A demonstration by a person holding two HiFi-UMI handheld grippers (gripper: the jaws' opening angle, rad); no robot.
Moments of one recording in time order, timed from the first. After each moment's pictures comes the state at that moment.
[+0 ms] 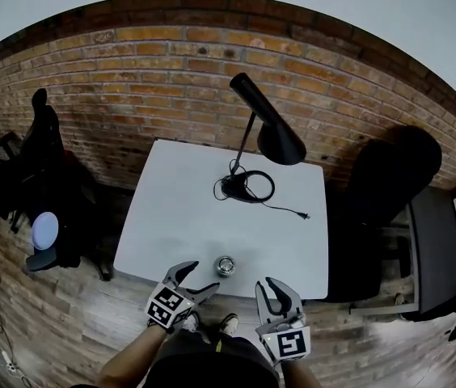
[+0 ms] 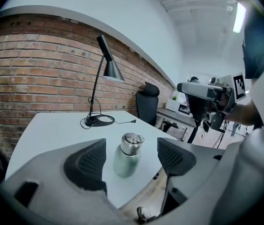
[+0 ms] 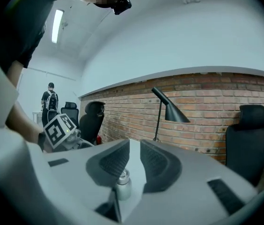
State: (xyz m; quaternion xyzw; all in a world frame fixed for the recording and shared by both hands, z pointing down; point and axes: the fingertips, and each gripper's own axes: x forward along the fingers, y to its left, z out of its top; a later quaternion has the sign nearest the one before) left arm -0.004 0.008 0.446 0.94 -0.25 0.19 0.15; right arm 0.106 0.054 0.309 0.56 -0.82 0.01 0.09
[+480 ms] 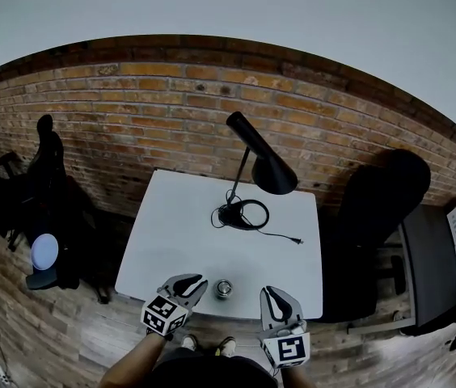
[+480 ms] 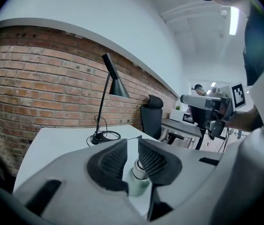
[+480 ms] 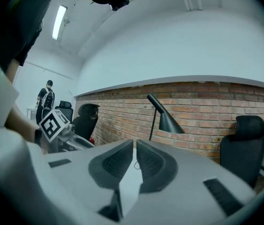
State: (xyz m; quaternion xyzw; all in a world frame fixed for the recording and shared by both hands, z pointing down) left arm -0.013 -0.037 0.387 0.94 -0.28 0.12 0.12; right arm 0.119 0.029 0.273 0.58 -0.81 -0.03 0.08
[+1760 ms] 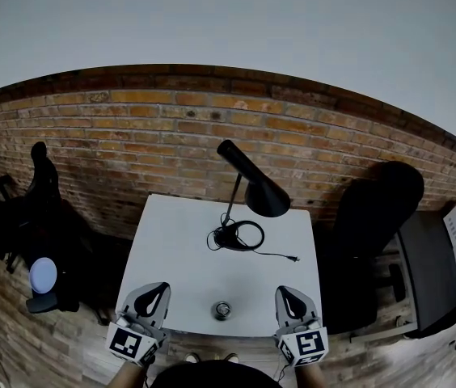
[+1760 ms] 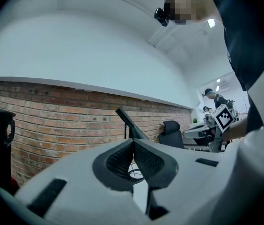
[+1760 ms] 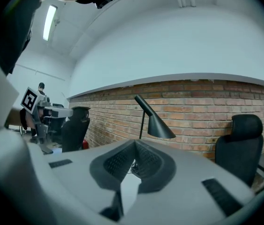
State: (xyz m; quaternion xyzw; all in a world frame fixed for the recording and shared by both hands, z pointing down) left arm -0.085 -0.051 0.209 0.92 -0.40 0.00 -0.02; right arm 0.165 -0.014 0.242 0.61 -0.79 -0.01 0.07
